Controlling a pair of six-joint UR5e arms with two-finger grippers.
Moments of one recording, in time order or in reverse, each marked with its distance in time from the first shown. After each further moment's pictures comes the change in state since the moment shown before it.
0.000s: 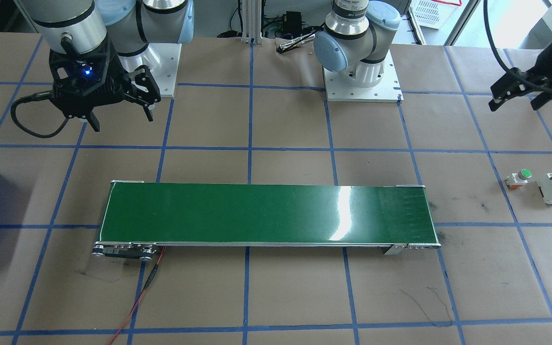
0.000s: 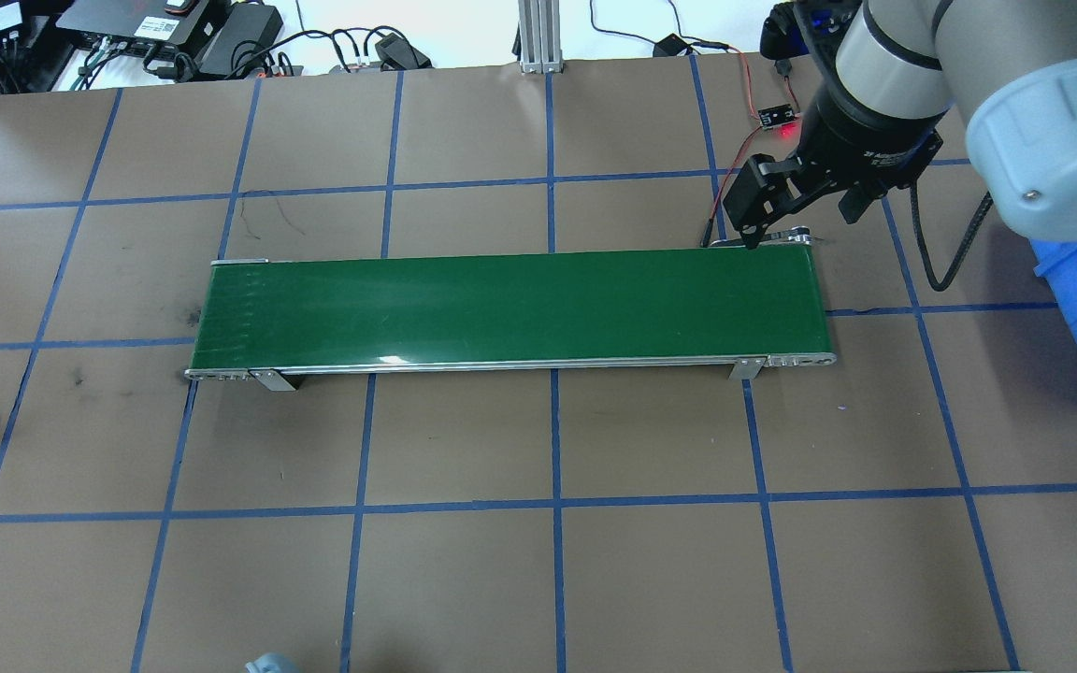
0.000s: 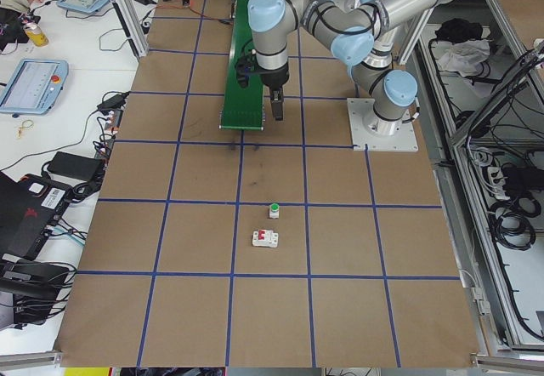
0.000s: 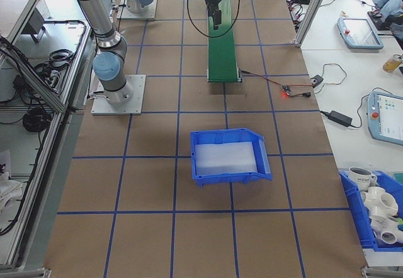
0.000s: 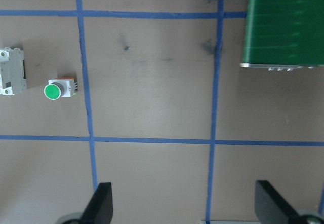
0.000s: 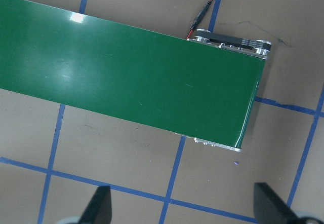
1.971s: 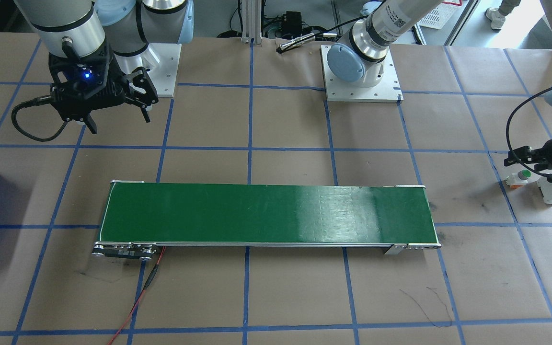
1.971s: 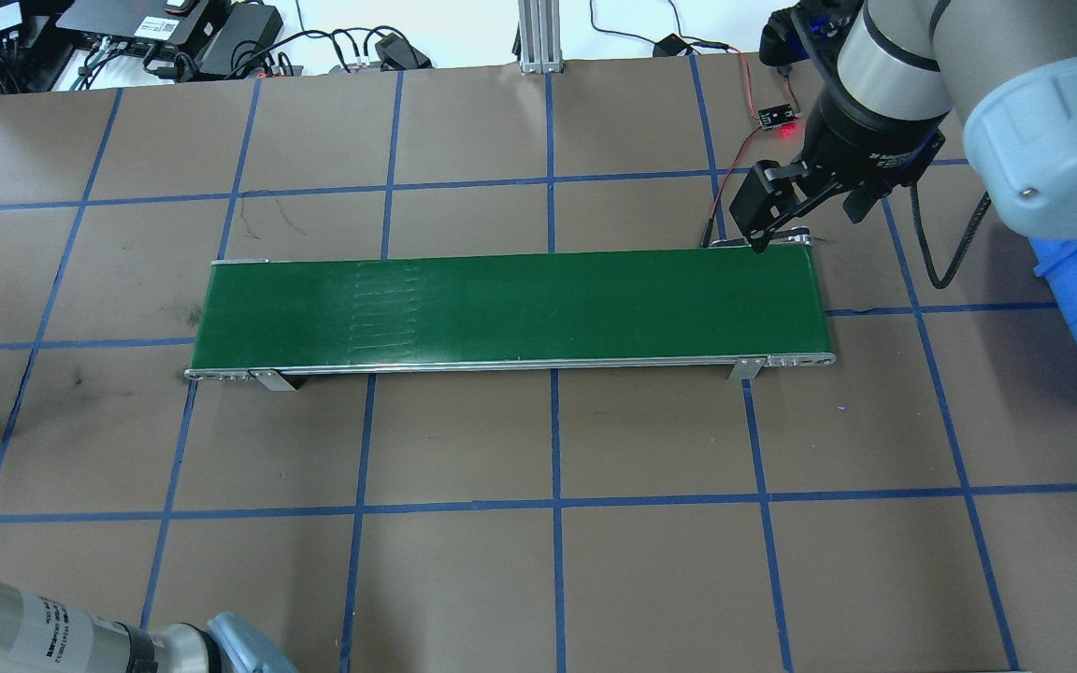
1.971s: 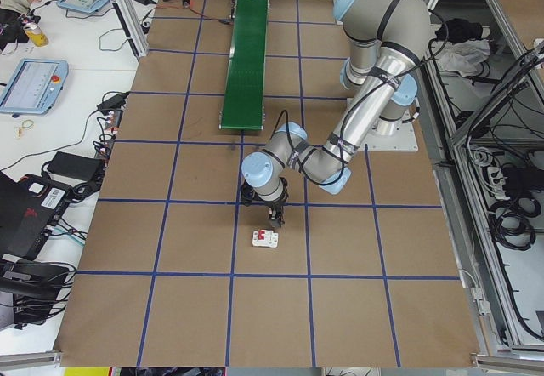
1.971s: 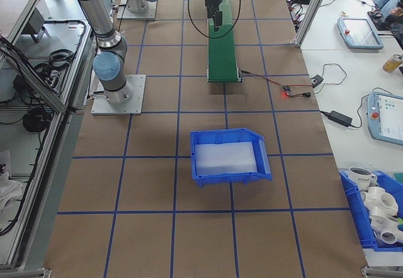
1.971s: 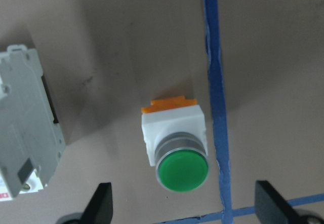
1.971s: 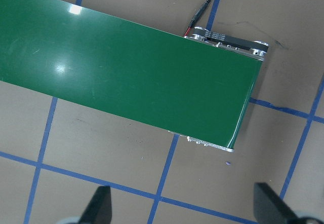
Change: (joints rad) left arm 0.281 -0.498 -0.103 0.500 0.100 0.452; right arm -0.003 0.005 0.001 0.003 -0.019 -0.048
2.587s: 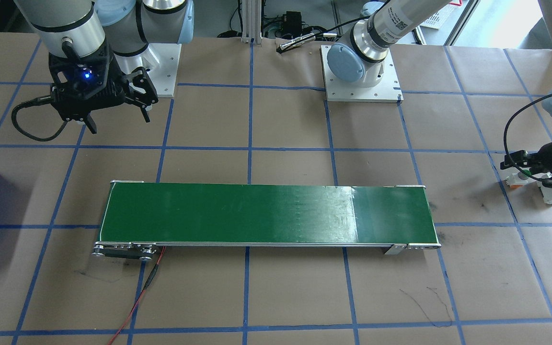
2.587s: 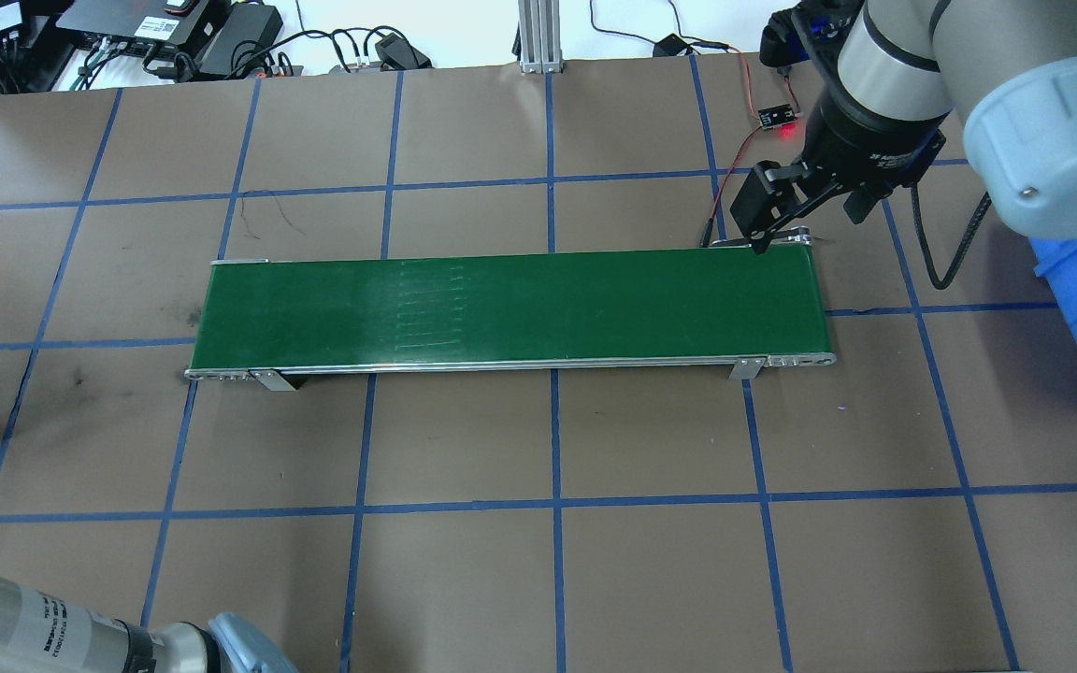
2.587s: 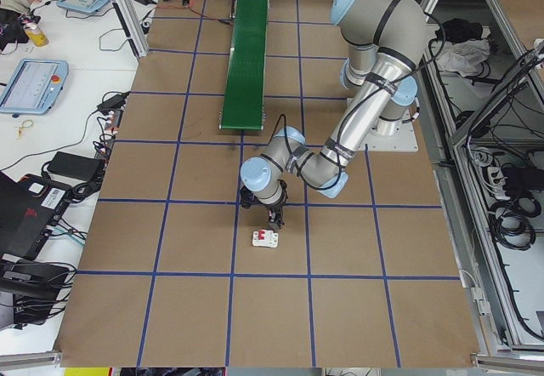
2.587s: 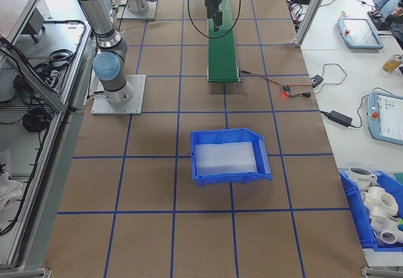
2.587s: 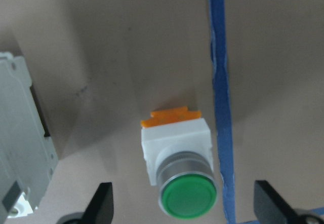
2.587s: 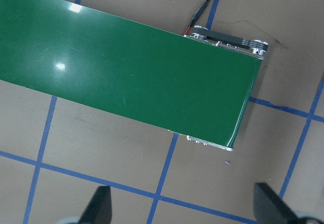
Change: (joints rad) left arm -0.002 -0.030 0.006 0.006 -0.002 -0.005; right arm 0.000 0.000 0.000 0.003 -0.002 0.000
